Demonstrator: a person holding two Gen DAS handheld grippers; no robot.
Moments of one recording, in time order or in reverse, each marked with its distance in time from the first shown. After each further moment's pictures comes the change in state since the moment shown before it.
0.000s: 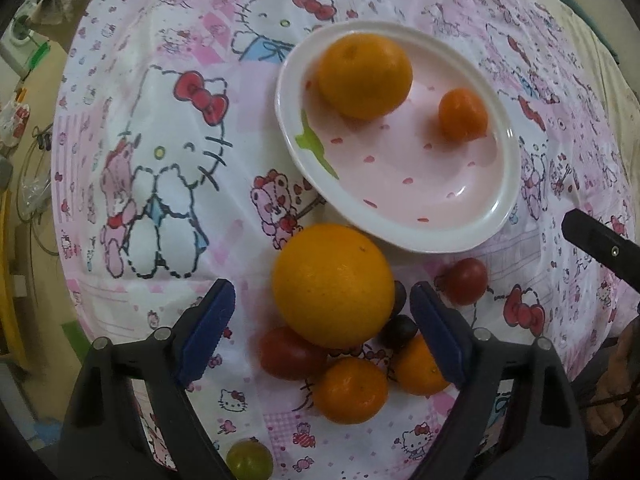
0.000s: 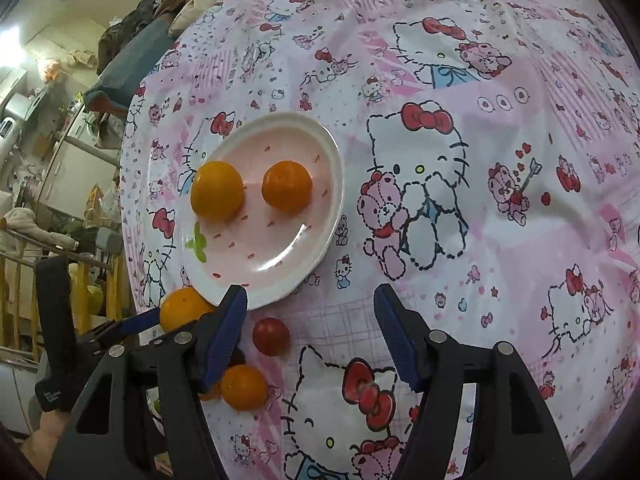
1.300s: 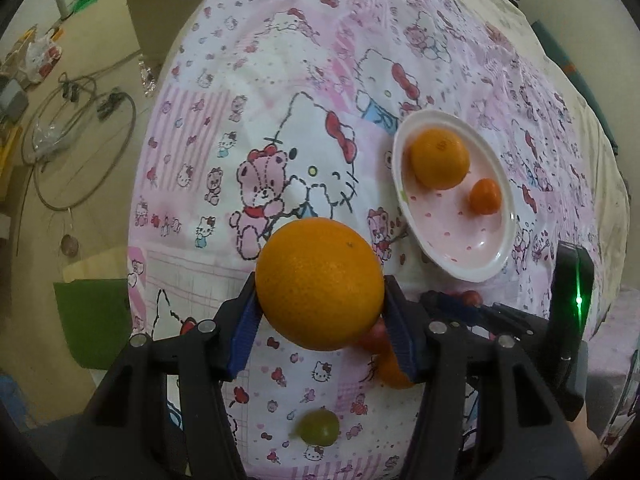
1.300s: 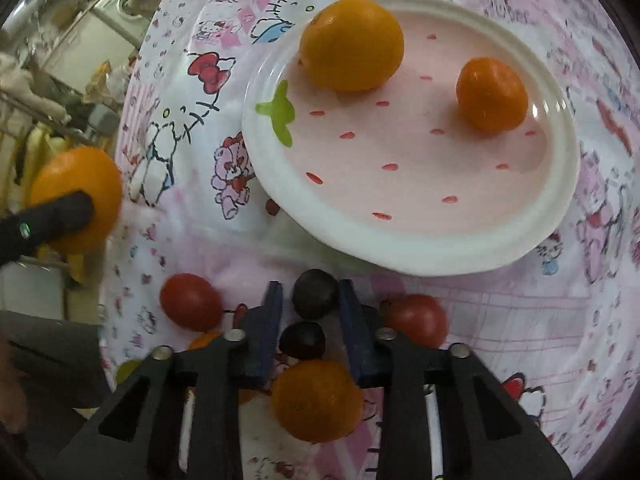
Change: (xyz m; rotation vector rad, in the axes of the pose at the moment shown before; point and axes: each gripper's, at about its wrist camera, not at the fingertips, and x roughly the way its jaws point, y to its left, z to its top) left arm -0.063 0.093 -0.018 -0.237 -0.129 -0.097; right arm 0.104 0.103 -0.039 -0.340 0.237 -0.075
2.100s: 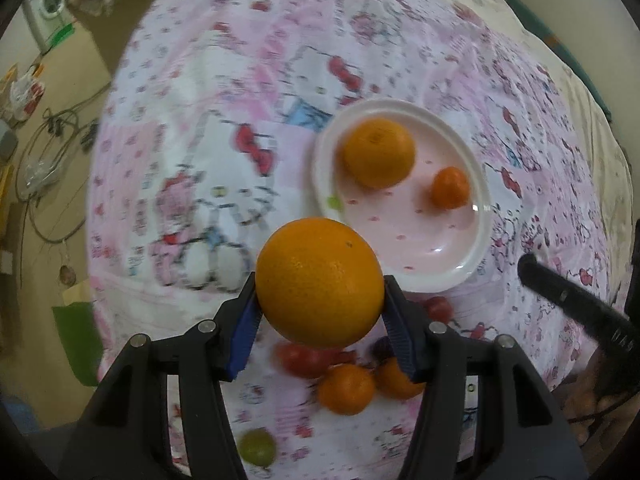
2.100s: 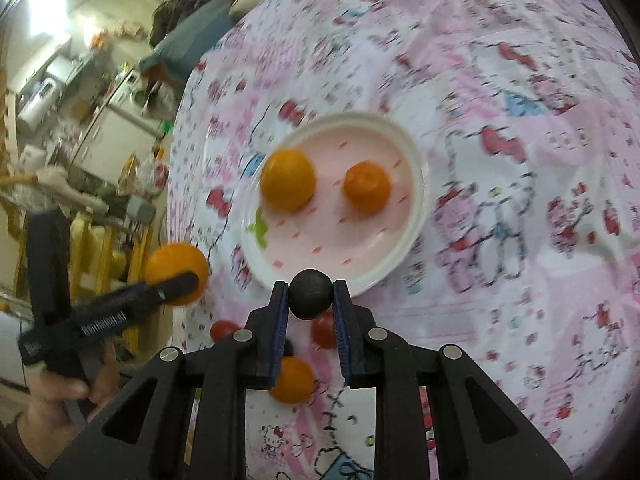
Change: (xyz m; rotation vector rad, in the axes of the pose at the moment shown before) left arm 0.021 -0.077 0.004 0.125 -0.005 0.018; right arm -0.111 -0.085 -0.006 0.207 -0.257 0.177
